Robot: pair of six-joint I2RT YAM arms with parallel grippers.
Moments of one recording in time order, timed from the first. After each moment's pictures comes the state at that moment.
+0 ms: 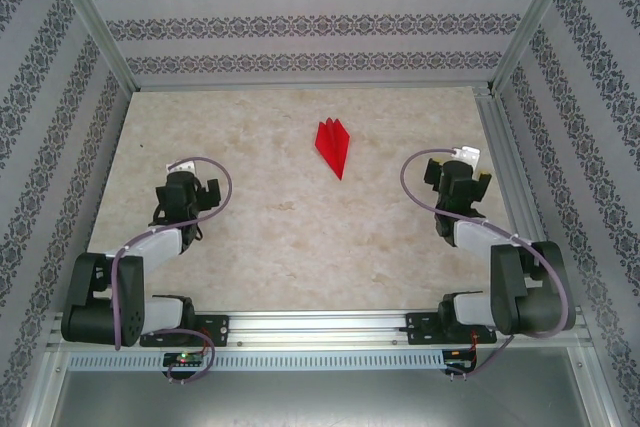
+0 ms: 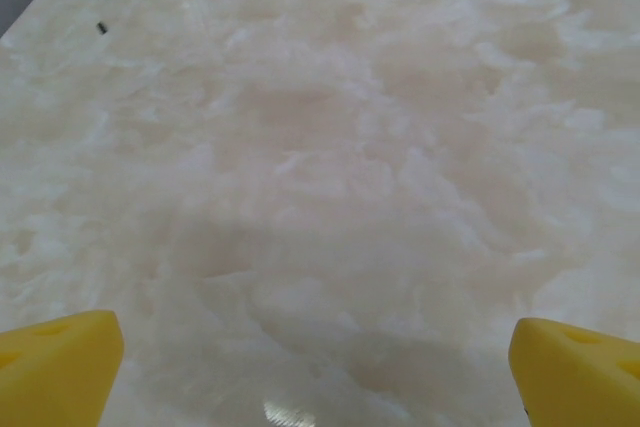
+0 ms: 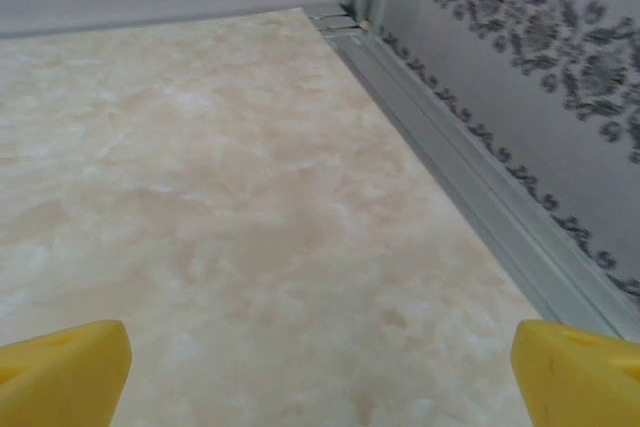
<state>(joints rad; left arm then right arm) -0.05 1.29 0.40 0.31 -0.23 -0.11 0.06 1.34 0.44 0.47 0.44 0.07</state>
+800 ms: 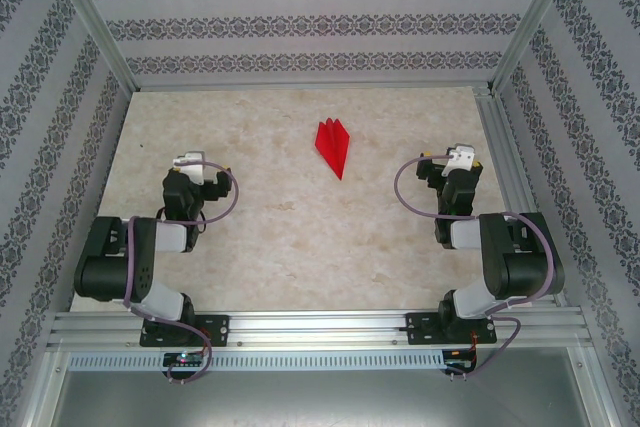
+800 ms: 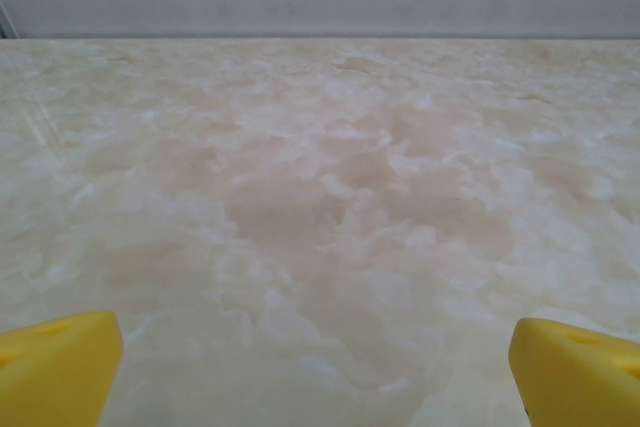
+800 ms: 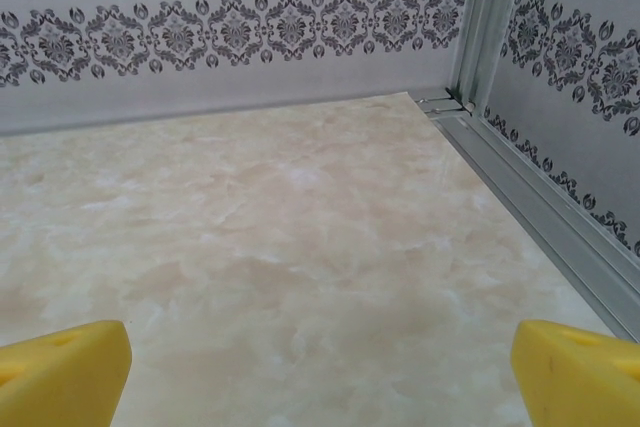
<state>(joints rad) -0.01 1.54 0.36 0.87 0.05 -0.04 0.00 1.53 0.36 0.96 0.20 0.03</state>
